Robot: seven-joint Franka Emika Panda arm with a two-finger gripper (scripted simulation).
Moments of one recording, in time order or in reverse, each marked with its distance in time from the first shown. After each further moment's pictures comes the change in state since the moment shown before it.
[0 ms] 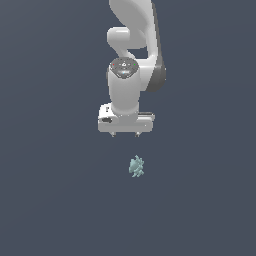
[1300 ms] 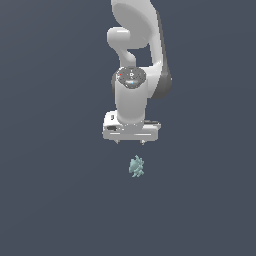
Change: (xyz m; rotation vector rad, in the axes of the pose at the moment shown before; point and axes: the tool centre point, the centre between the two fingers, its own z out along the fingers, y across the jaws) arm 0.029 -0.018 0.011 0.002 0.018 0.045
